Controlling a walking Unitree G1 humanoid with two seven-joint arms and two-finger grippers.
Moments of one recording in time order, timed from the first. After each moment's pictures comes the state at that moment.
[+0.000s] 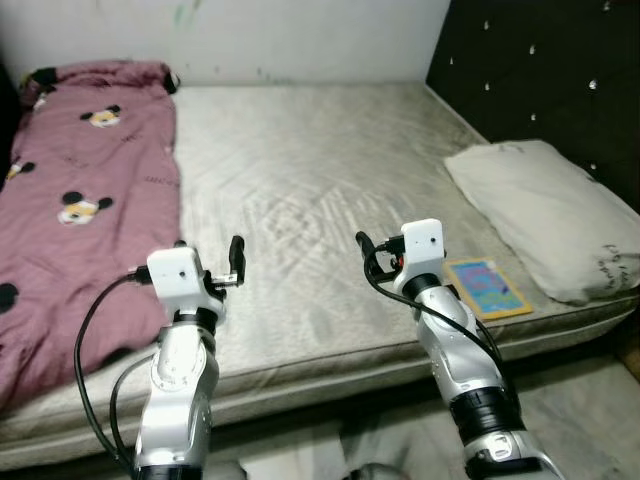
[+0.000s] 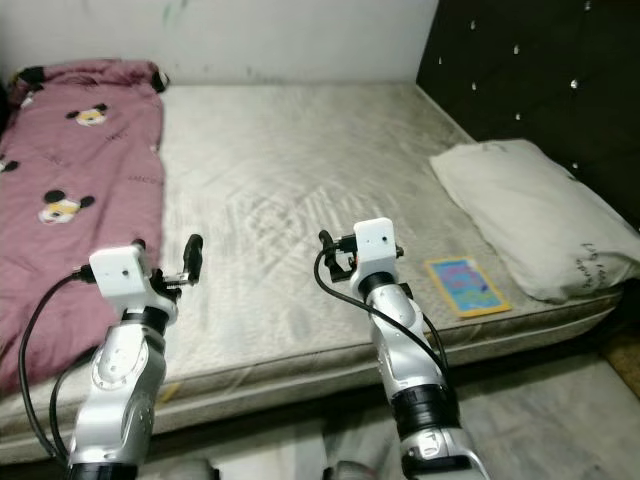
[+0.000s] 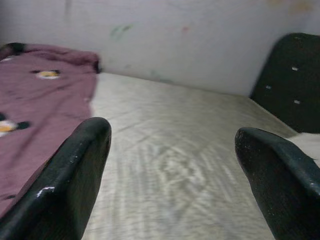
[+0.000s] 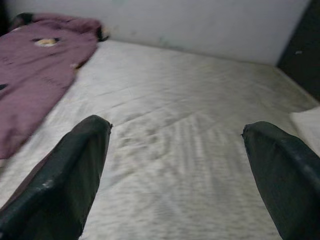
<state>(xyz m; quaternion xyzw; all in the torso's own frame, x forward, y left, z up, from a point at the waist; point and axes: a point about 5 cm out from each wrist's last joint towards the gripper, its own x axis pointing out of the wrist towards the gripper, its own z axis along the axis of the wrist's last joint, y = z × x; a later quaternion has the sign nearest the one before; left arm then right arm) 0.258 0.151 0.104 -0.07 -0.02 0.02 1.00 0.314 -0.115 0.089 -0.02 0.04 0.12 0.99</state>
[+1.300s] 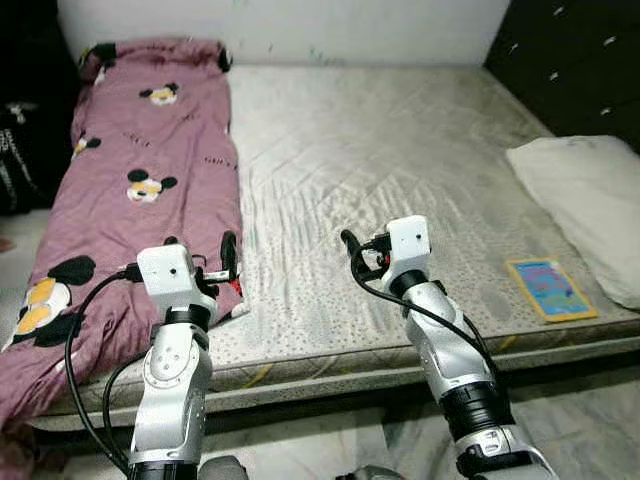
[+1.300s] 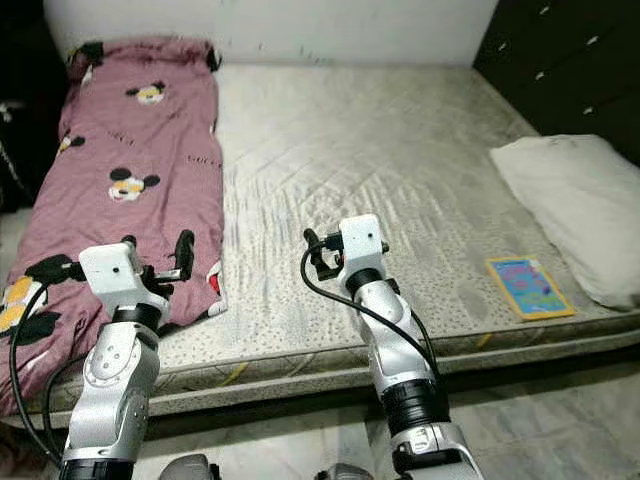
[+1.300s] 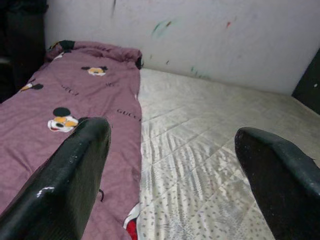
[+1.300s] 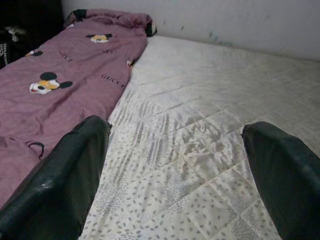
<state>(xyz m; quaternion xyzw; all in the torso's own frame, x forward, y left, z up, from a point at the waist) 0.259 0.155 0.105 -0.07 -0.03 0.03 1.00 0.316 -0.106 0.093 -0.02 0.04 0.15 0.99</state>
